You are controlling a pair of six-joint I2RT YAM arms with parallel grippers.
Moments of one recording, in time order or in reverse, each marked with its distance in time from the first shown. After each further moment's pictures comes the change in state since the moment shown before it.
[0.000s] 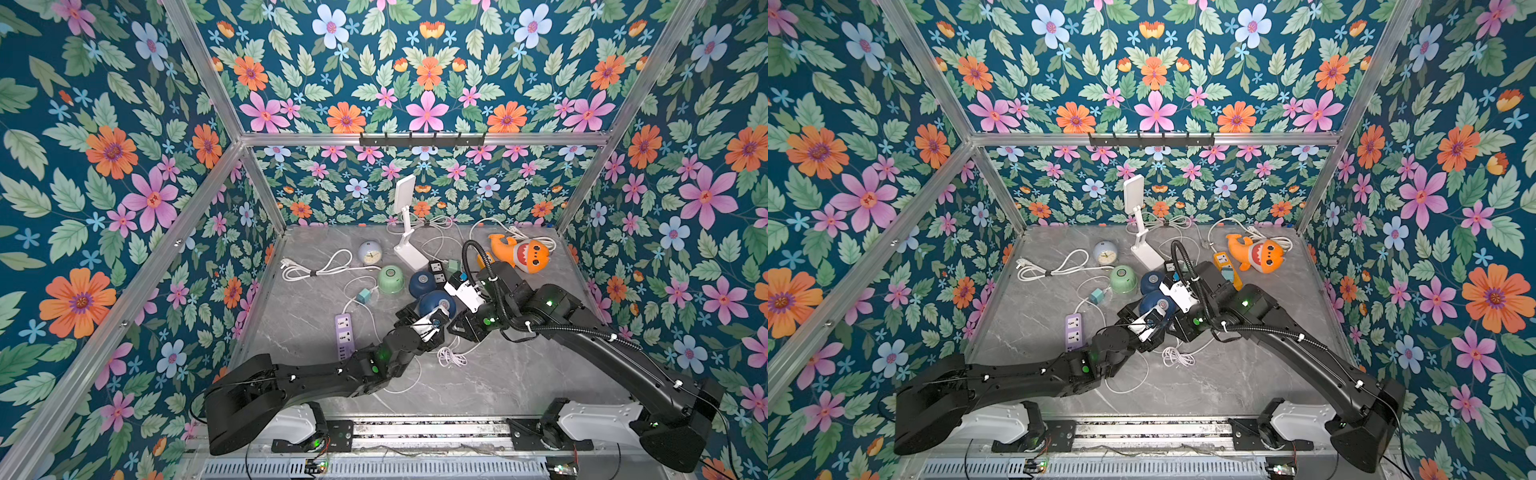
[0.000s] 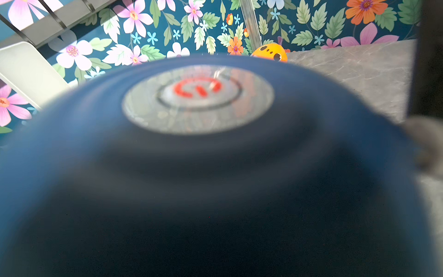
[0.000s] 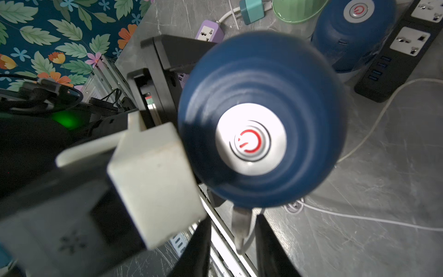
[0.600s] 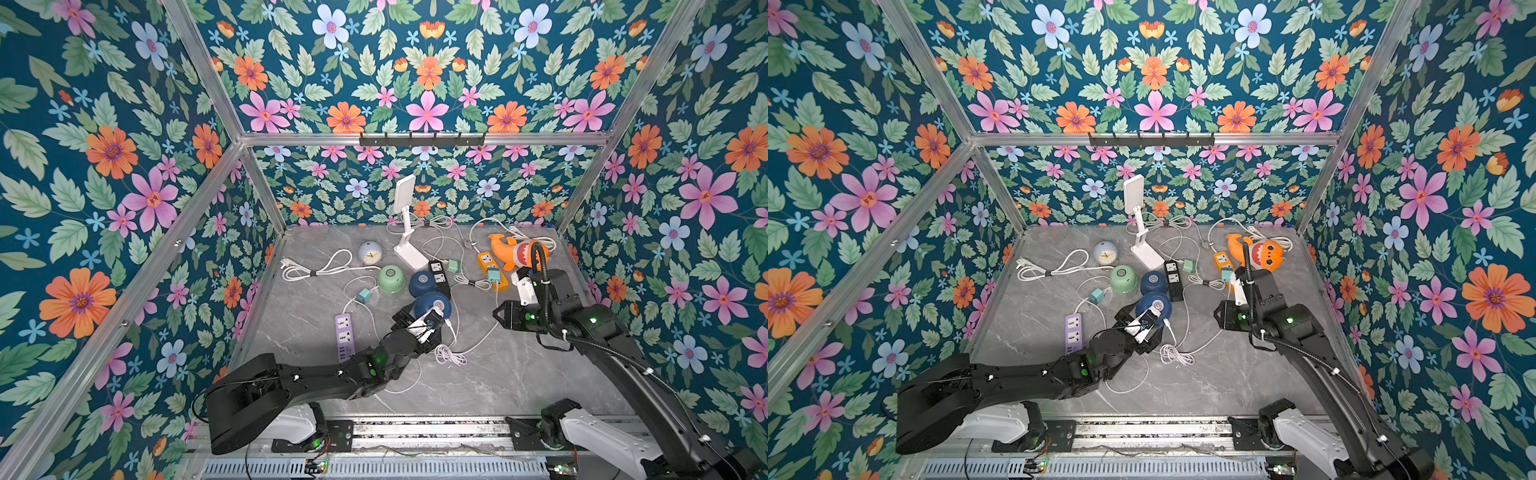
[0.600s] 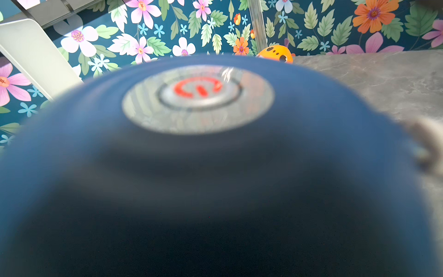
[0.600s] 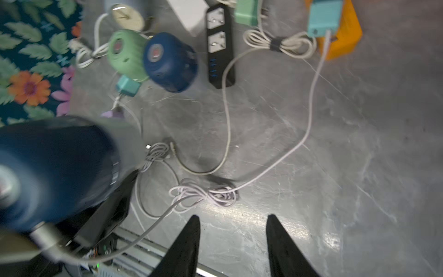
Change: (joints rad) left arm 0.003 0.001 -0.058 0.072 -0.013 -0.052; right arm -0.418 -0.213 -0.274 0.031 0.154 0.302
